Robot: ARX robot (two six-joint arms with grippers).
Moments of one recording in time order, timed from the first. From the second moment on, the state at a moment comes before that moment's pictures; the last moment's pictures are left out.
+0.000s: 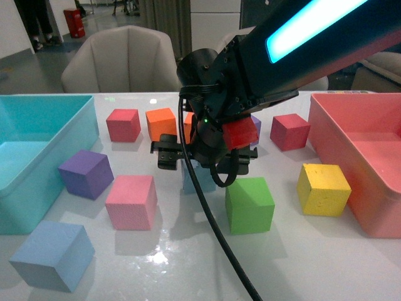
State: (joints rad) left arm 0.00 0.01 0.01 0.00 0.00 0.00; right arm 0.49 2.55 1.95 -0.35 0.02 0.43
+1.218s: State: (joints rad) left arm 0.00 0.01 0.01 0.00 0.00 0.00; right arm 0.45 1.33 0.80 0.41 0.29 0.23
